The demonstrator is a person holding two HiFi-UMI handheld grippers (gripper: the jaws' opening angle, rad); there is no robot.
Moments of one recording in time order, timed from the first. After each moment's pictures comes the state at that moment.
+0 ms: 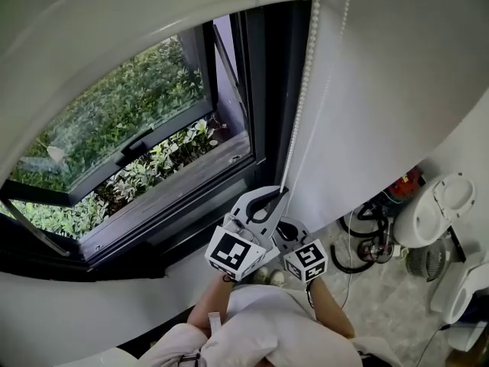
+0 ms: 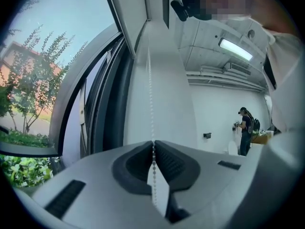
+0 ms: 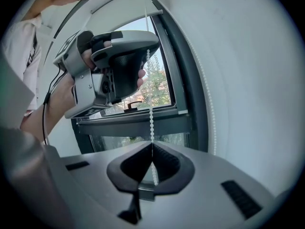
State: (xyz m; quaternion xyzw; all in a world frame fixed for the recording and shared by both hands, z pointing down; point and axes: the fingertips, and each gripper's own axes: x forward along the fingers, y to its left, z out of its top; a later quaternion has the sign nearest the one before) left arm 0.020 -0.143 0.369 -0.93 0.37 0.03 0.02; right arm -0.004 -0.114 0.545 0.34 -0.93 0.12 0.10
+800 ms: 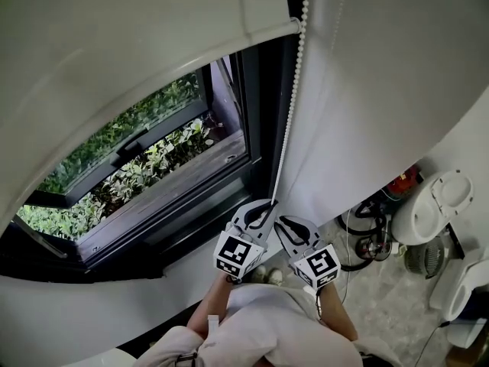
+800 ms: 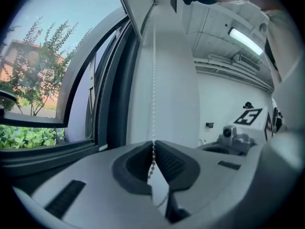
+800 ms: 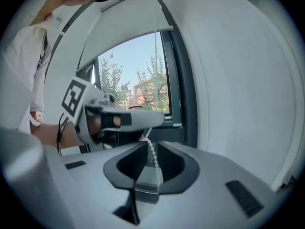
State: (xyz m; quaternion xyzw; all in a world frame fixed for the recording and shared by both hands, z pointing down) left arm 0.020 -0.143 0.472 -0.92 0.39 -0.04 -0.04; right arm 0.028 -0.102 0.510 0.35 -0.93 0.07 0.11
